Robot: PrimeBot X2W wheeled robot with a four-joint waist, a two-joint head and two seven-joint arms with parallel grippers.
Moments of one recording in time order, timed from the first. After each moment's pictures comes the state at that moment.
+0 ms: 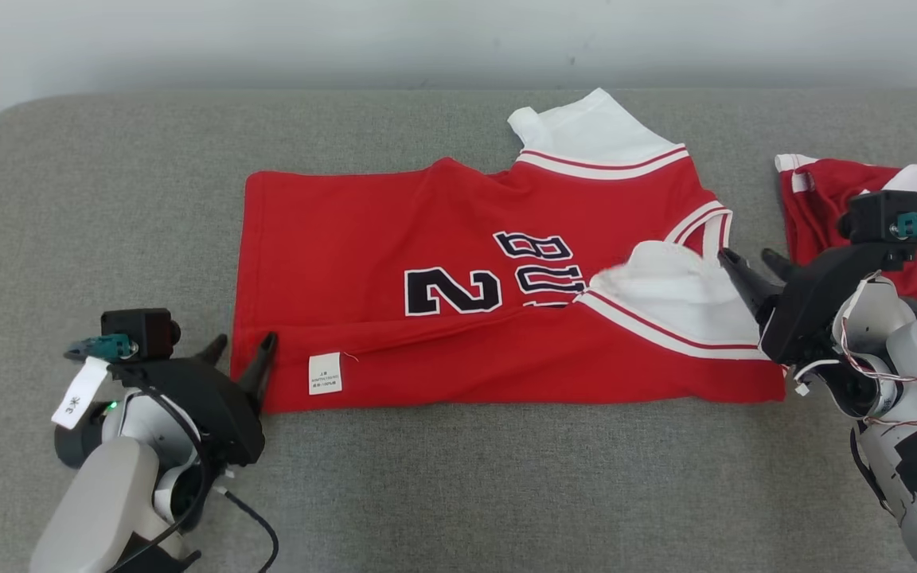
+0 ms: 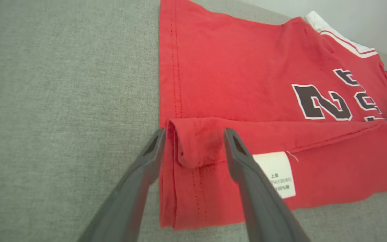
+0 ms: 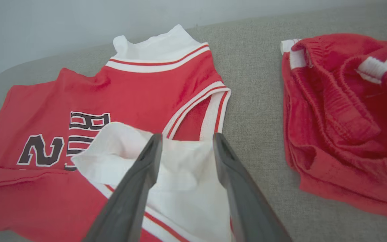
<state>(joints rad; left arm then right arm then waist) -0.55 0.16 -0.29 0.68 -0.47 -0.12 0.20 -0.65 -0.31 0.27 0.64 0.74 0.09 0.33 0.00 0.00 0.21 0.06</state>
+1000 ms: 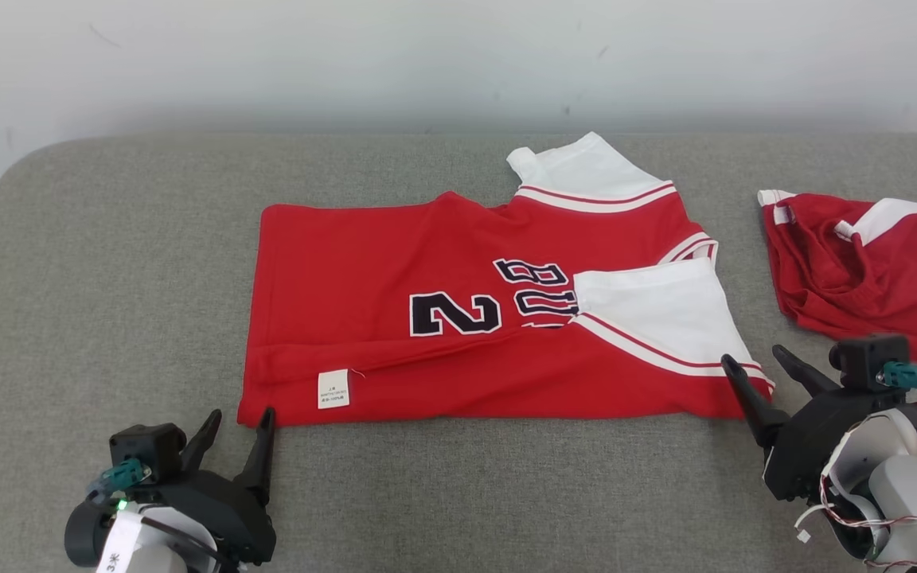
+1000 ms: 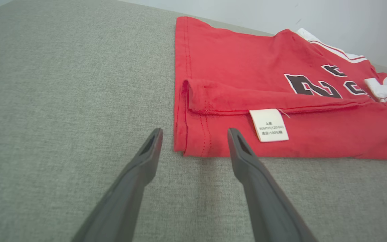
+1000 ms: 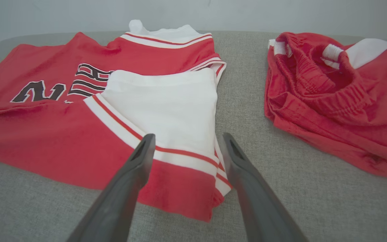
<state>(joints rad) -0.35 0.15 -0.31 0.67 -0.39 -0.08 -0.12 -0.37 -0.37 0.34 0.54 0.61 0.10 0.01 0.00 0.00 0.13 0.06</state>
